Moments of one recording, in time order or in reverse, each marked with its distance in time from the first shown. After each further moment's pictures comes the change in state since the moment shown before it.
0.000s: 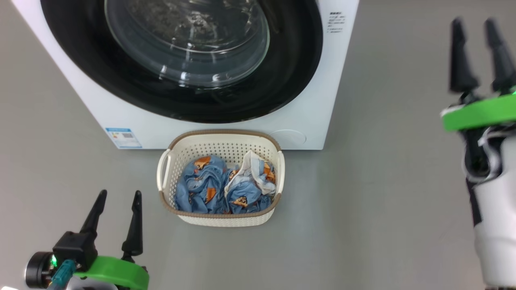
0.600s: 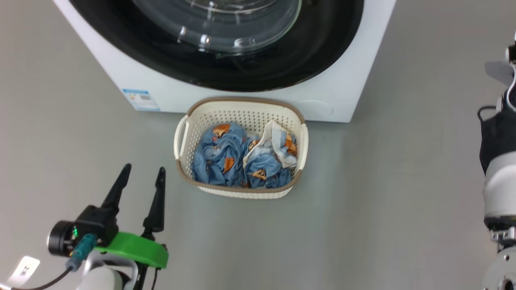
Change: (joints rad) left arm -0.107 -0.025 -0.071 0.037 0.003 -0.026 -0.001; right arm -0.368 0.067 -0.379 0.321 0.435 0.000 0.188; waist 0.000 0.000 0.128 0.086
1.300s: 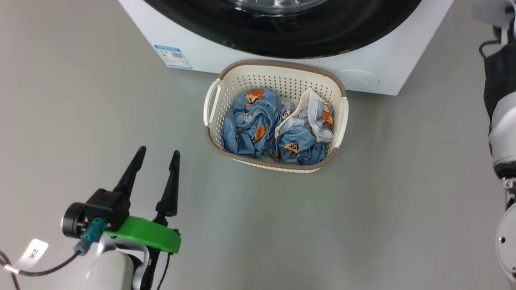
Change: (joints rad) left arm -0.076 -0.014 -0.061 0.022 -0.049 0.004 -0.006; right arm -0.285 0.001 0.005 0.201 -0.038 0.000 0.286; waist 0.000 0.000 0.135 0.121
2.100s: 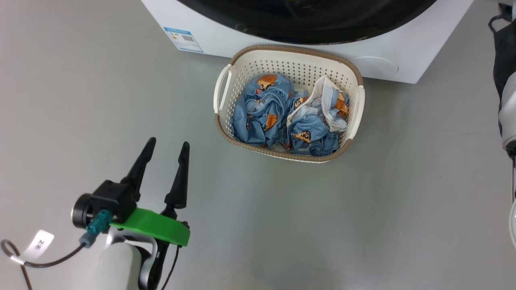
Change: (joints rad) left arm -0.036 -0.005 -0.047 0.000 -0.052 0.016 0.000; right arm -0.121 -0.001 -0.083 0.095 -0.117 0.000 0.077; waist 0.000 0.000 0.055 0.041
